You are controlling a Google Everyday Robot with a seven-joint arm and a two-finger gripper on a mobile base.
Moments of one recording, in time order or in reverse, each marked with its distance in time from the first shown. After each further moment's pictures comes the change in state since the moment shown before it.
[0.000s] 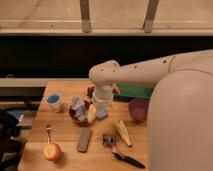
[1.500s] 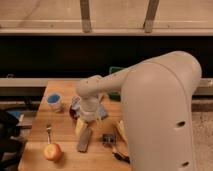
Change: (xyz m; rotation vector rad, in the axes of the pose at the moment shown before) arm -0.004 0.076 0.084 -0.110 0.134 -0.032
